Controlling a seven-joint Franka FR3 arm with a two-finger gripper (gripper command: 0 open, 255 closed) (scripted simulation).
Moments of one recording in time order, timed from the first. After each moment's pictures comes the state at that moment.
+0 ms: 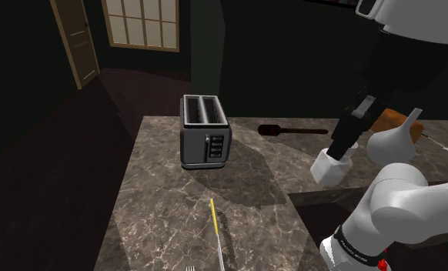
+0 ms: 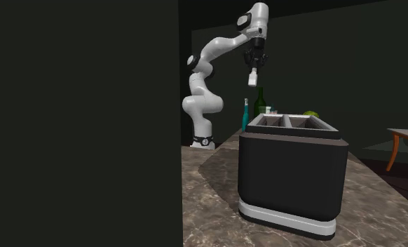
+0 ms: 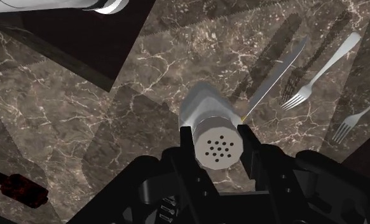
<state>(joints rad) 0.03 -0.90 0.53 -2.02 0.30 1.22 0.55</state>
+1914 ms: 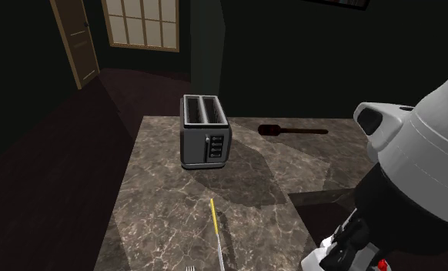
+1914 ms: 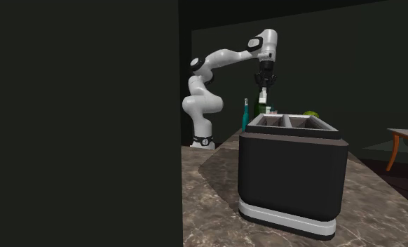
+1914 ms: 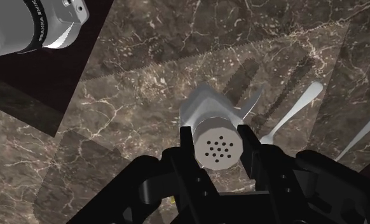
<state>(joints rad) 0.05 -0.98 0.81 -2.14 0.53 1.37 0.76</state>
